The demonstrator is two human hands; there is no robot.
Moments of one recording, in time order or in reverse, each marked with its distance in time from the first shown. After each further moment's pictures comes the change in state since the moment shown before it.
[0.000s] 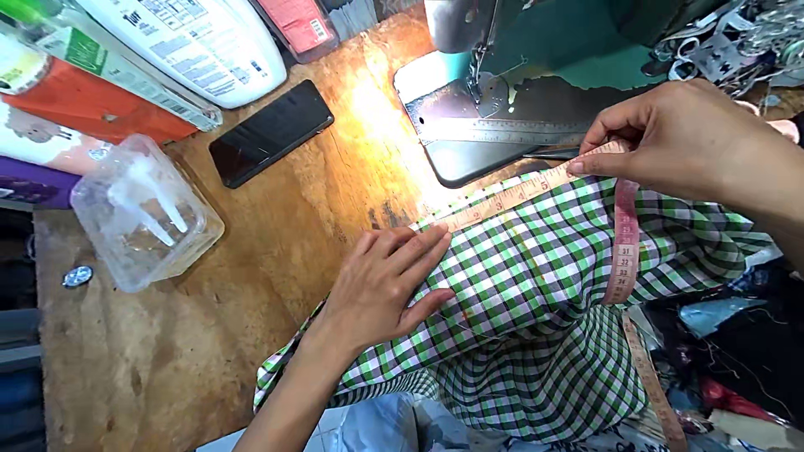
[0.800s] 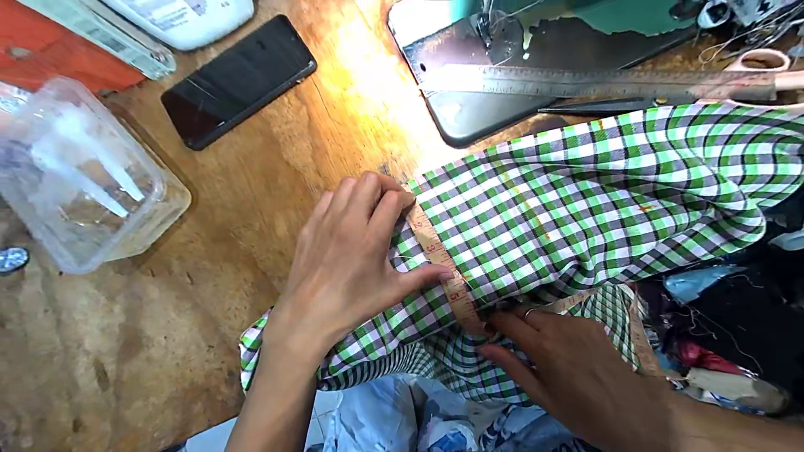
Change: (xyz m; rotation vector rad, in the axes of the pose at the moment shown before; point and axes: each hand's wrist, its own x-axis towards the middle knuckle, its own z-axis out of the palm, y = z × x) left_hand -0.003 -0.005 -0.026 -0.035 -0.088 -0.245; right_hand -0.146 -0.108 0.140 0.045 0.079 -0.252
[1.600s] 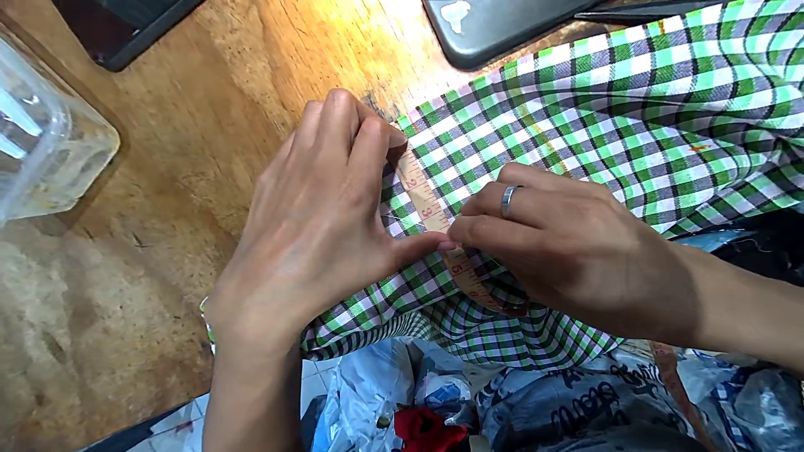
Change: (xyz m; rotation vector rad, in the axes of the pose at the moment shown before) left_hand -0.002 0.002 -0.011 0.033 -0.112 -0.037; right_hand 0.080 0.020 -0.032 0.035 0.016 -0.484
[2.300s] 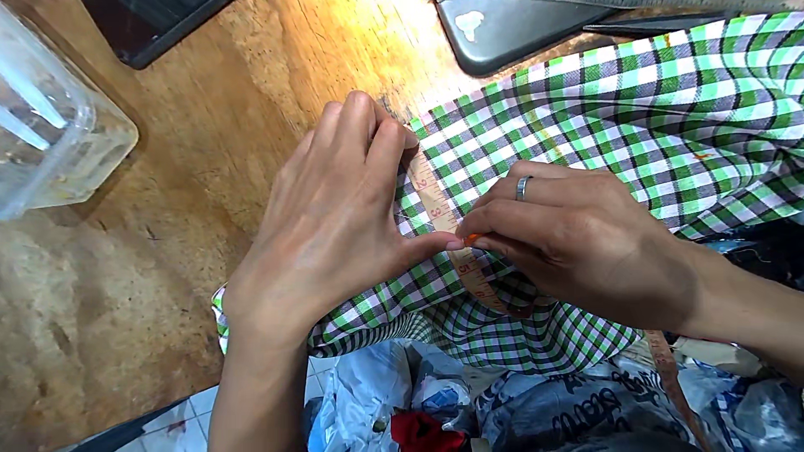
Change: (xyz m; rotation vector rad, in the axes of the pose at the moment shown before) left_hand 0.000 0.002 -0.001 -0.002 -0.014 -0.007; right_hand 0.004 0.006 -0.004 0.107 0.001 0.035
